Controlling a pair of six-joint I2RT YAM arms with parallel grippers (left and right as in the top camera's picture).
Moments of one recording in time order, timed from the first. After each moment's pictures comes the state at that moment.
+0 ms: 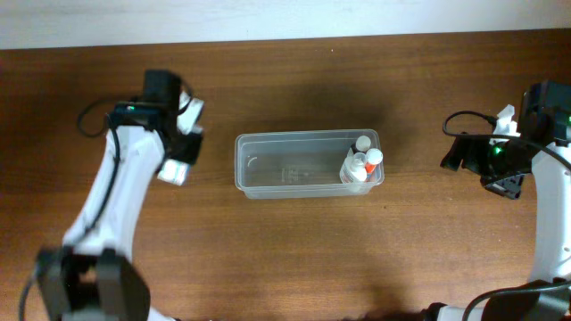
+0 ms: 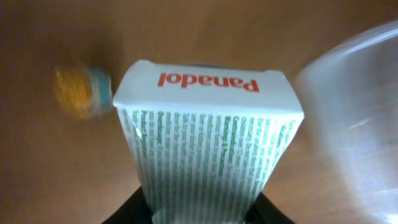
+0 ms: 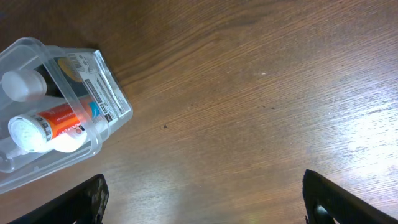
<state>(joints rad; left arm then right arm) -0.15 1.68 1.47 -0.97 -0.08 0.23 -0.36 1.53 1.45 -1.35 -0.21 0.13</state>
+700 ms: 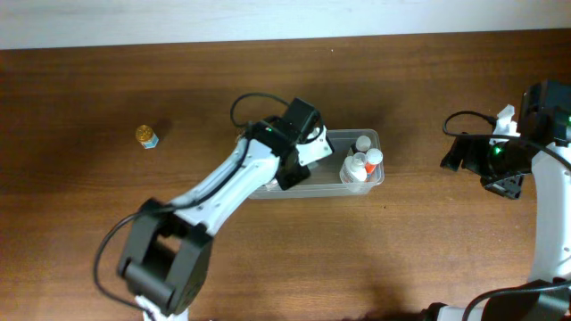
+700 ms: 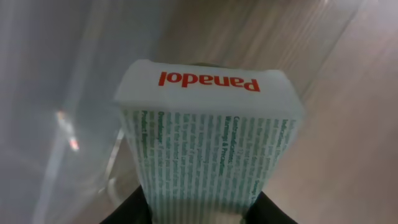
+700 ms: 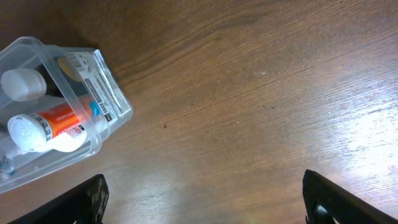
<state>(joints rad) -0.62 1.95 1.49 -0.82 -0.04 0.52 -0.36 1.53 1.45 -1.35 -0.21 0.13</state>
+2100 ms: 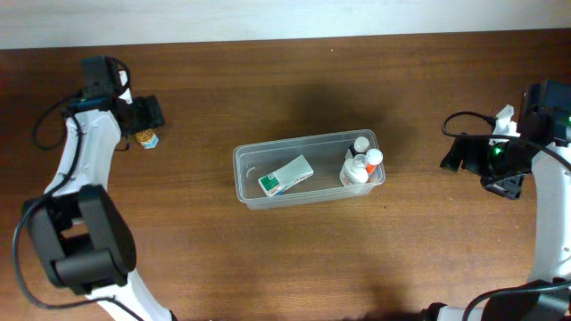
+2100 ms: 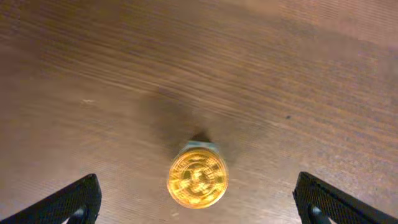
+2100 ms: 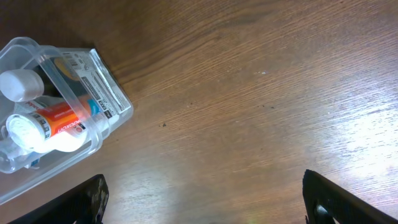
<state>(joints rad) 0.18 1.98 1.55 -0.64 -0.06 -0.09 -0.36 1.53 1.45 -1.35 -0.21 0.12</state>
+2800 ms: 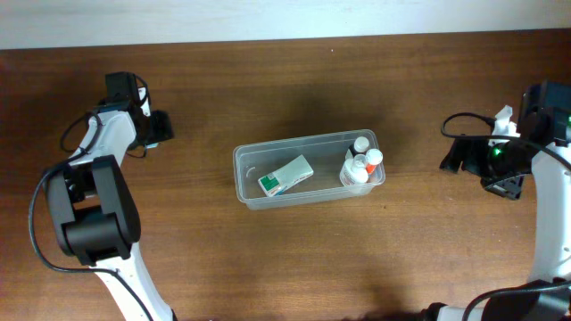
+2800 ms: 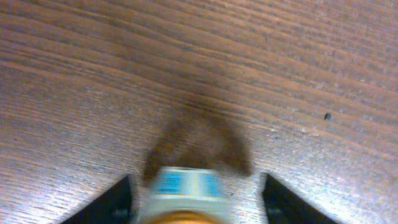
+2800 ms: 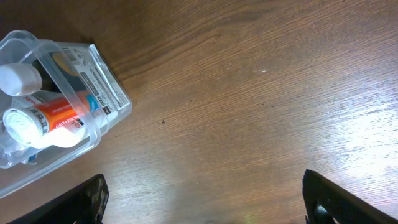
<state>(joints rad) 0.16 2.17 1.55 -0.56 -0.01 -0.09 -0.36 1.53 1.45 -1.36 -0.21 0.10</state>
